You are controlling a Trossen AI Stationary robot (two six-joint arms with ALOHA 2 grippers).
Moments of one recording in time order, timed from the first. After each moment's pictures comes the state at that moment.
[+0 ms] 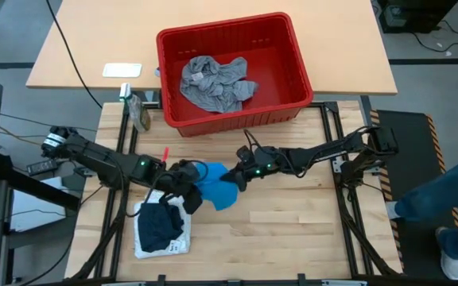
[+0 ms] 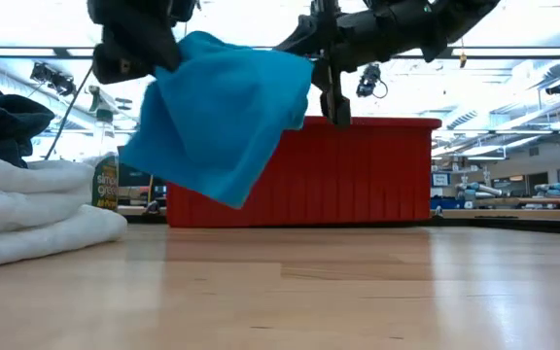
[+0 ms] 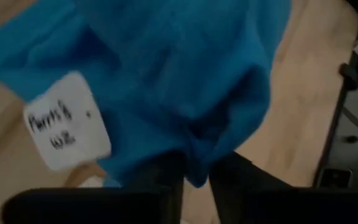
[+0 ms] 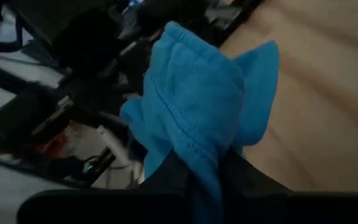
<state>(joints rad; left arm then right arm) -0.31 1.31 1.03 -0.62 -0.20 -0.90 0.04 1.64 0.94 0.38 -0.09 0.88</state>
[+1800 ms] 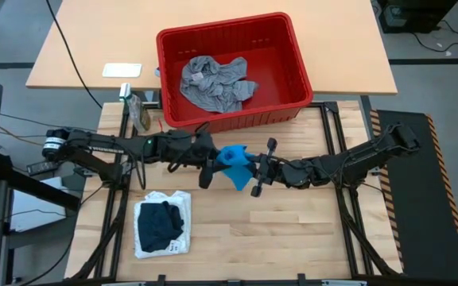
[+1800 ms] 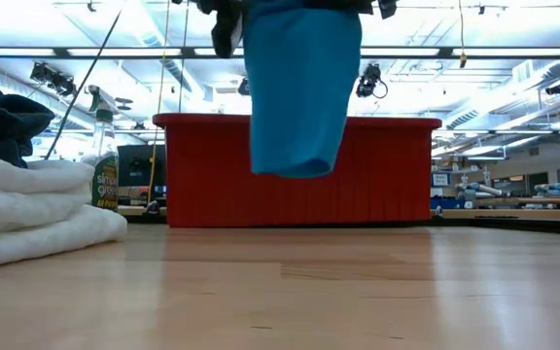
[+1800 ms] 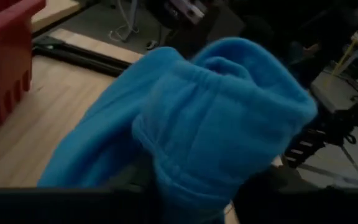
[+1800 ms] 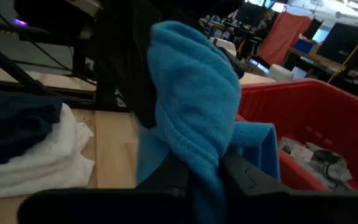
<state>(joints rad) -0.01 1.32 1.03 0.01 0.00 -0.32 0.27 1.39 0.94 0.25 0.68 -0.17</state>
